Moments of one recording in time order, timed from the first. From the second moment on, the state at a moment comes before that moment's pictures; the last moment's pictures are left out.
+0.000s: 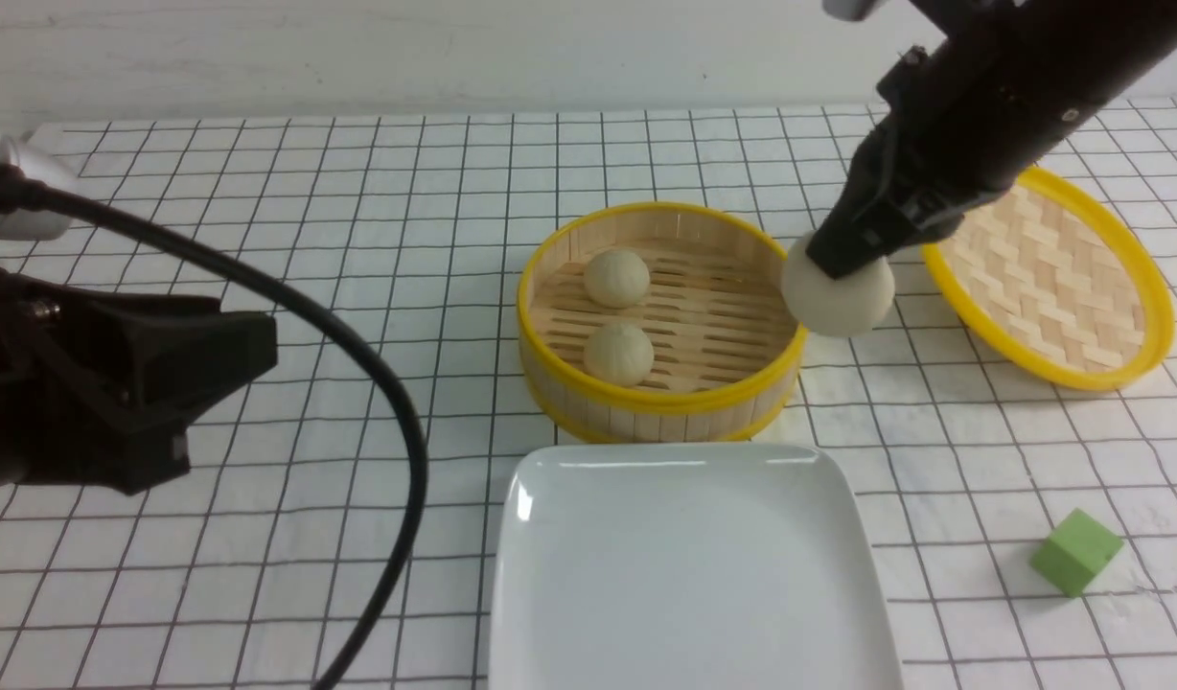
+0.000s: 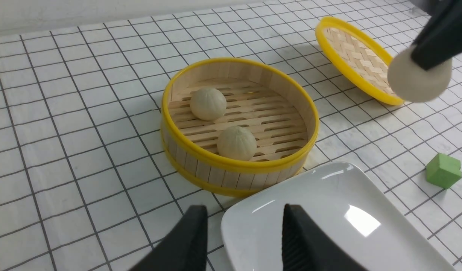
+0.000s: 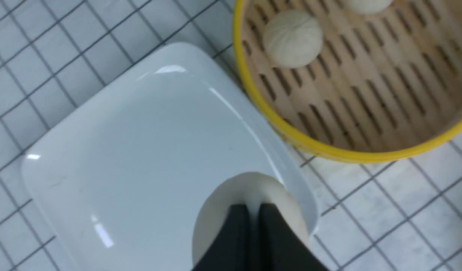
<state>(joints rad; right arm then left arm) 0.37 1.67 -1.65 0.43 1.23 -0.56 0.06 0.80 -0.73 -0.96 0.75 0.95</state>
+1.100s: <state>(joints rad) 0.37 1.86 -1.25 0.56 0.84 -0.84 0.06 0.80 -0.73 -0.96 0.75 0.95</state>
